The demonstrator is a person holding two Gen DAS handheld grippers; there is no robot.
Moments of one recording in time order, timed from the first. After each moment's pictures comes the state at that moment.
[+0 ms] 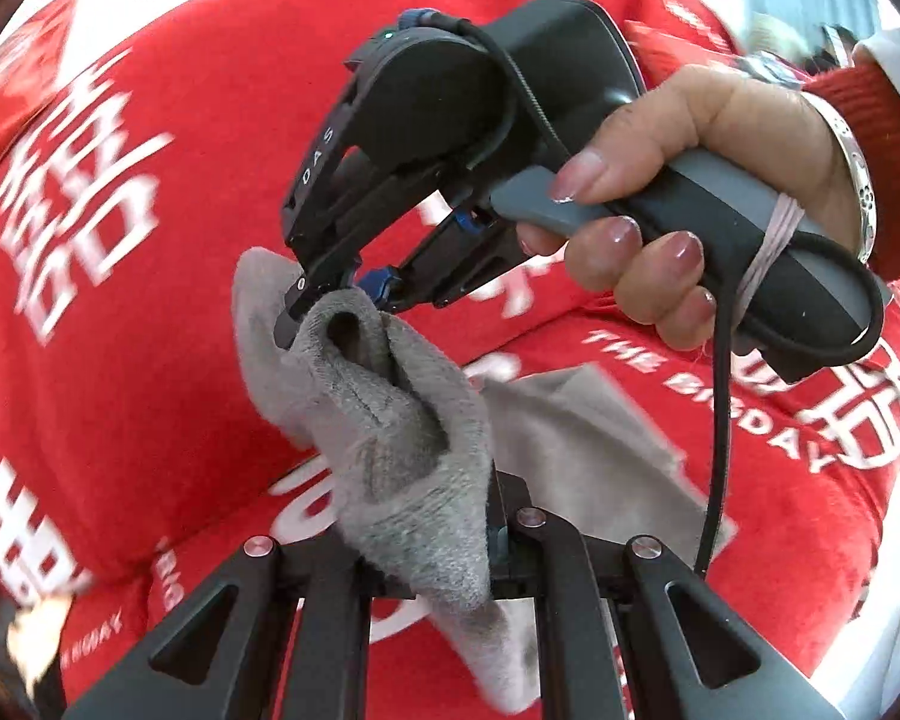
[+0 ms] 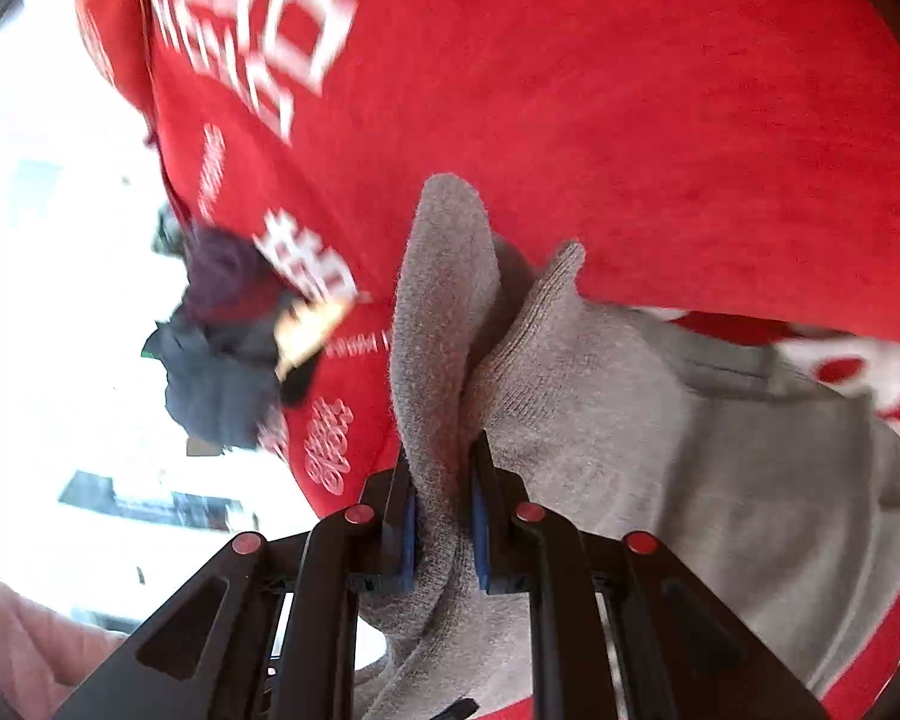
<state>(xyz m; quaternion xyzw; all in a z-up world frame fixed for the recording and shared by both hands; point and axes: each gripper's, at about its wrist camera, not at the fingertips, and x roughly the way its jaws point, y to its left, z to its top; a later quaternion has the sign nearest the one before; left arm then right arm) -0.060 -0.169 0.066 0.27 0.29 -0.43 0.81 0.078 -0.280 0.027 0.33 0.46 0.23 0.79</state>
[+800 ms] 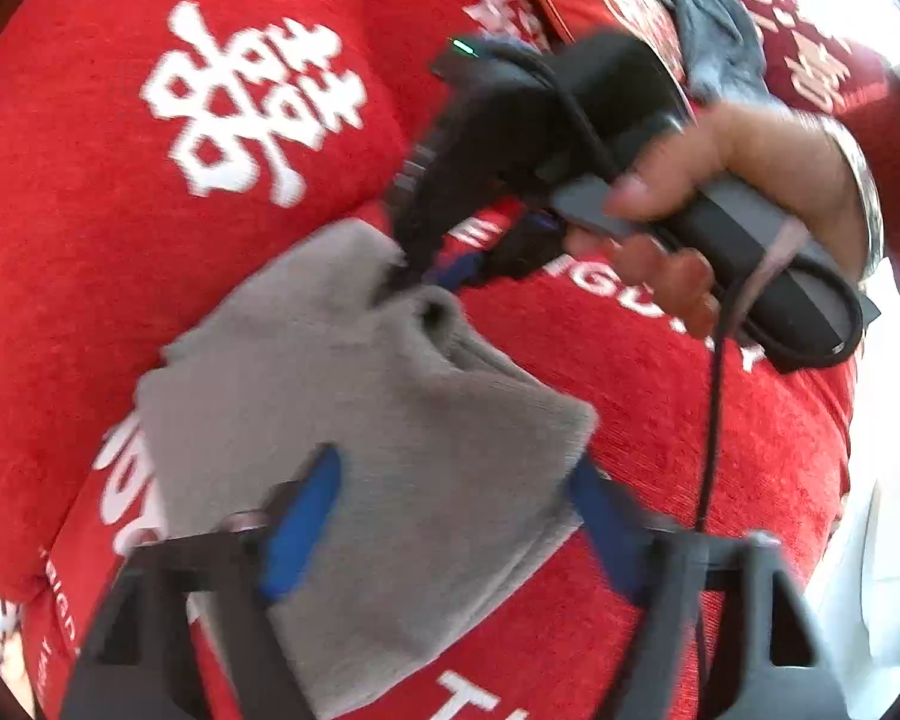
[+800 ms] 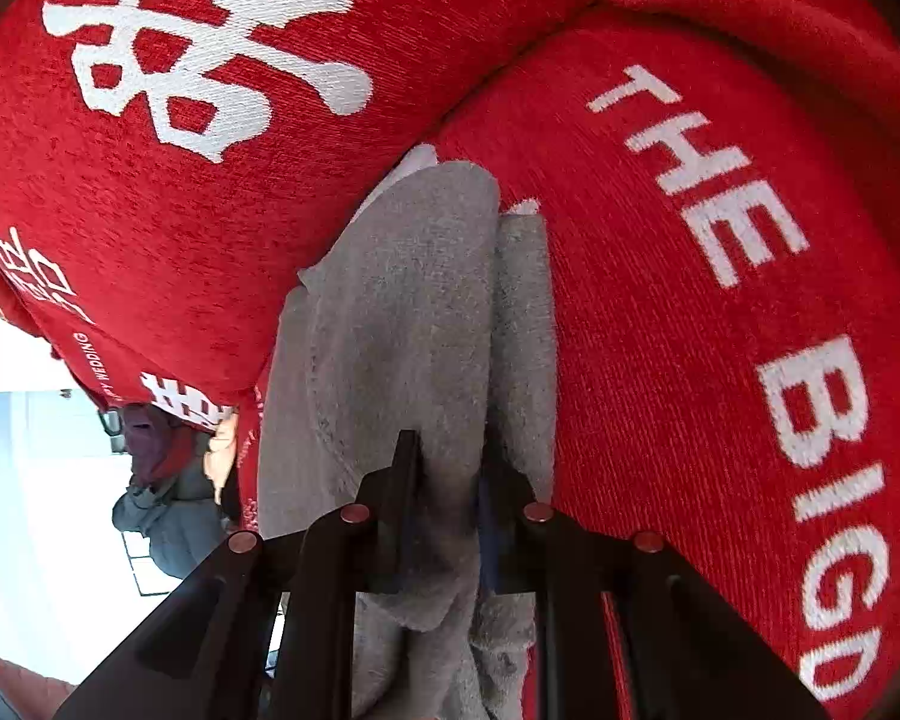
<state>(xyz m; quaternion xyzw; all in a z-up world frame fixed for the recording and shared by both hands) -0.124 -0.222 -0.038 0.32 0.37 -0.50 0.71 -0.037 -0.433 -0.148 0.48 0.46 0.04 0.74</state>
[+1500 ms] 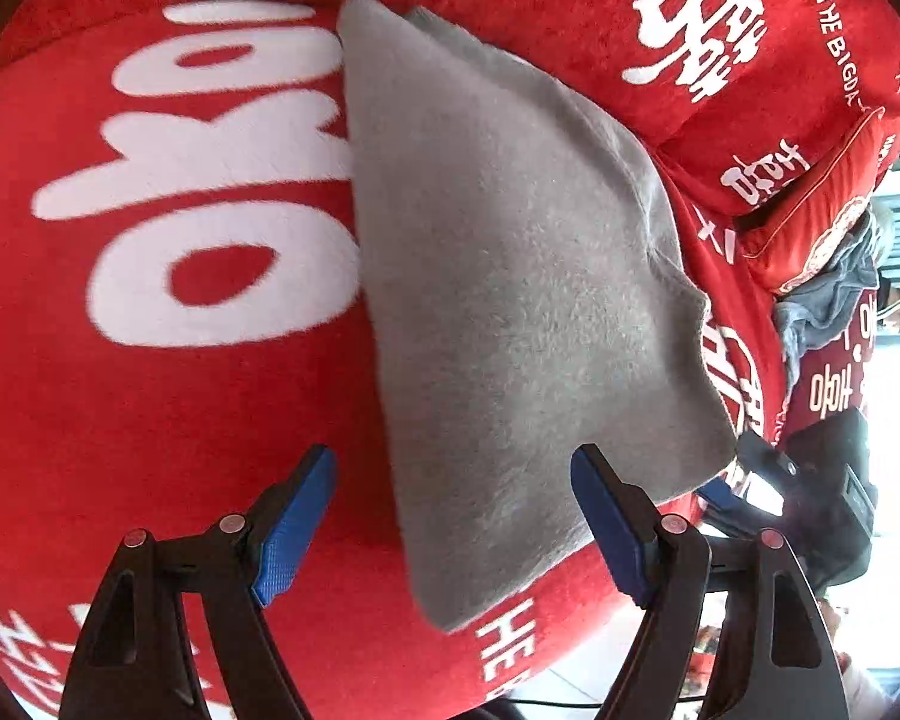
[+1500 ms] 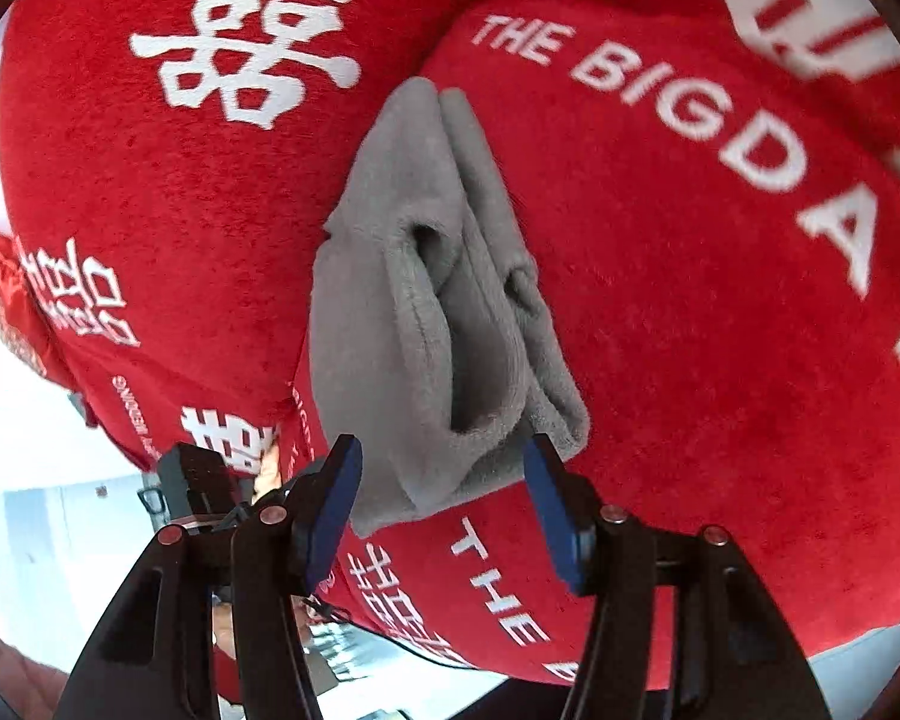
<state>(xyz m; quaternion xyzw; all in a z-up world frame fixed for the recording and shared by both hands) 0.025 -0.108 -0.106 0.00 0.70 -0.37 0.61 -0.178 -0.355 -0.134 0.60 0.38 -0.03 0.71</state>
